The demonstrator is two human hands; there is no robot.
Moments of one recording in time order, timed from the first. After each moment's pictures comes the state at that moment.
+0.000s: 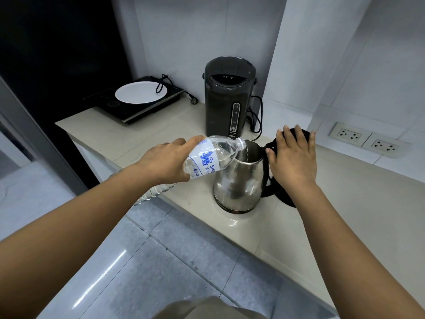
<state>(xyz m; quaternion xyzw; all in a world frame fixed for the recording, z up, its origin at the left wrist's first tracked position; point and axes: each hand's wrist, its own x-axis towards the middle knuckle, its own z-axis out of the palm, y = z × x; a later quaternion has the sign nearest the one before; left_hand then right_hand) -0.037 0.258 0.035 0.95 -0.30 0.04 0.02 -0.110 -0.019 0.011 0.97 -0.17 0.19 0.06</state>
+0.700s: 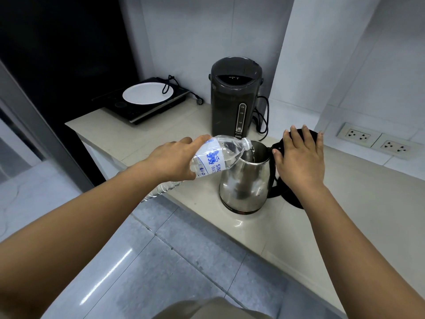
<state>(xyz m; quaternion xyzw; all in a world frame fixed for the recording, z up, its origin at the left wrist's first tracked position) -0.035 0.257 0.040 0.95 -0.31 0.04 0.01 -0.110 -0.020 0.010 0.97 -0.16 0.19 0.06</state>
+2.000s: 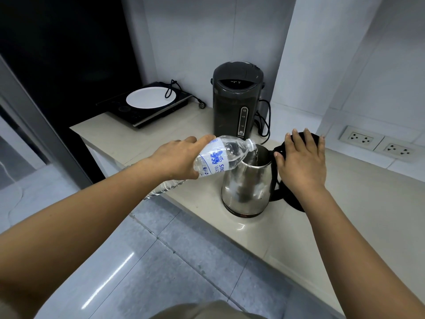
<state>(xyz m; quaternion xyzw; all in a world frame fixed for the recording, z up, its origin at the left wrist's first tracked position) -0.030 0.253 0.047 0.94 -0.32 0.05 0.00 -0.110 -0.018 0.011 0.97 -0.17 0.19 0.06</state>
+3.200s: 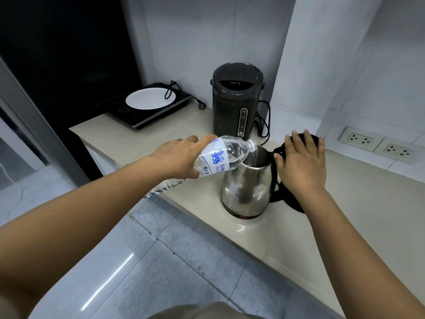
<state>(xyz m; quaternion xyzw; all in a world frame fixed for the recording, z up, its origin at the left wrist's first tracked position) -0.026 0.249 0.051 0.94 -0.34 0.06 -0.02 -0.110 -0.018 0.011 0.97 -0.17 0.19 0.05</state>
